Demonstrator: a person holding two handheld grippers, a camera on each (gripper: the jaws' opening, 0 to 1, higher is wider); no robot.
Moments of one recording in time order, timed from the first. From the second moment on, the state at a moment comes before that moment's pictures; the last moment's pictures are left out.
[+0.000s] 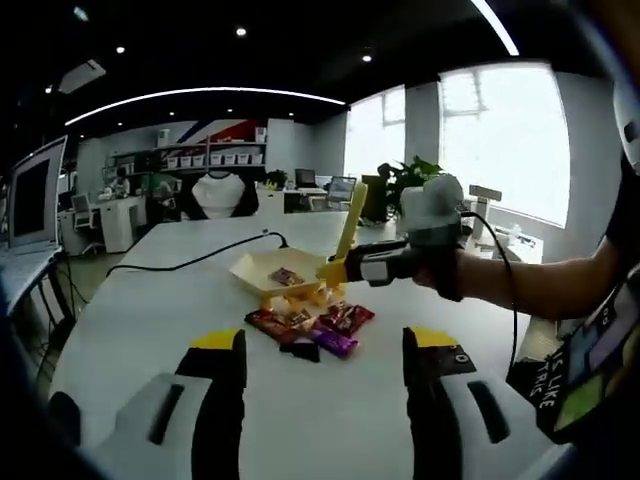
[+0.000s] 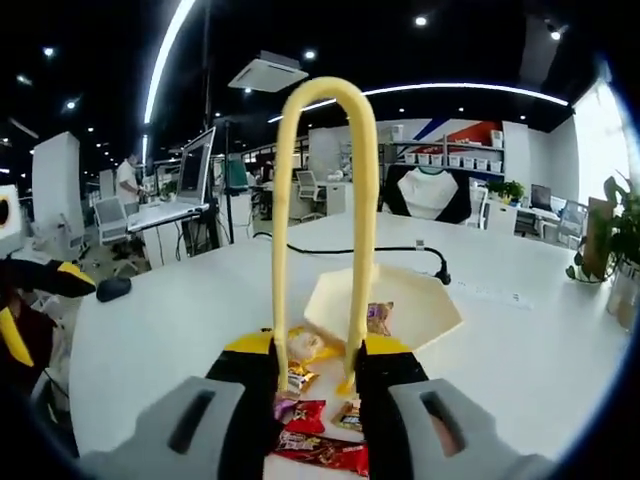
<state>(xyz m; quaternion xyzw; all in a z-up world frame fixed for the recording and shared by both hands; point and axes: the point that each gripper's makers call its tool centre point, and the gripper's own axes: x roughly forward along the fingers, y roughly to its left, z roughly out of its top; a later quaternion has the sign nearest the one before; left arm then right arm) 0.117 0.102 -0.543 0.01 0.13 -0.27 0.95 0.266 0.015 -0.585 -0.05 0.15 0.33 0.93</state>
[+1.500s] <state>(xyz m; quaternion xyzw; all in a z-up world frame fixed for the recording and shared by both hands) 0.128 0.110 -0.535 0.02 0.09 -0.26 0.96 0.260 0.017 -0.658 -0.05 0.25 0.33 0.91</state>
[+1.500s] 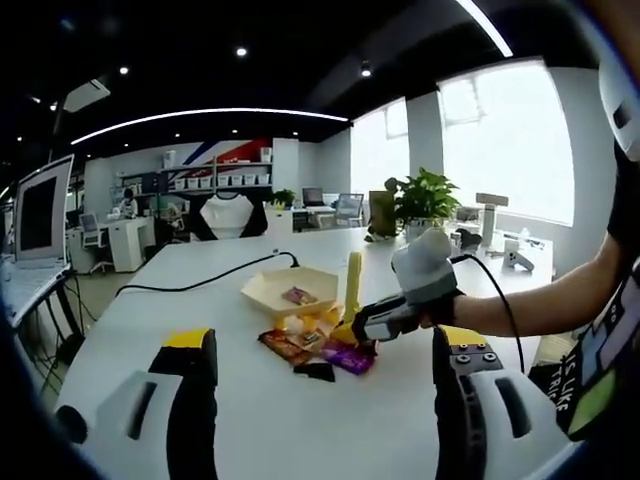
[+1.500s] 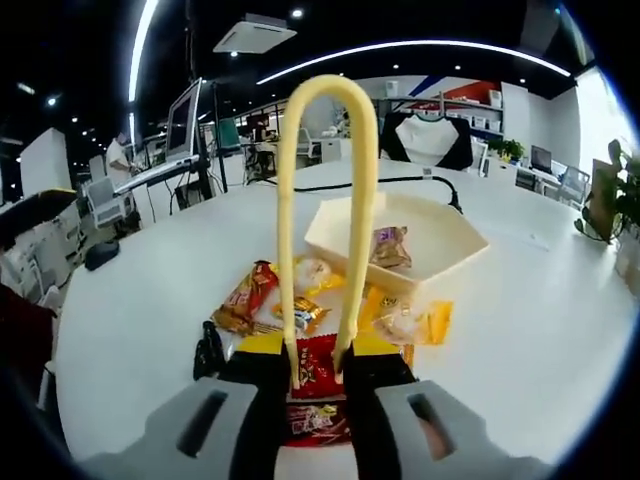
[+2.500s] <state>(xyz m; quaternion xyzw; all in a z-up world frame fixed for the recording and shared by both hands) 0.126 0.099 -0.539 0.03 0.10 -0.26 0.96 0.319 -0.001 -0.575 -0.03 0.17 0.31 0.94</state>
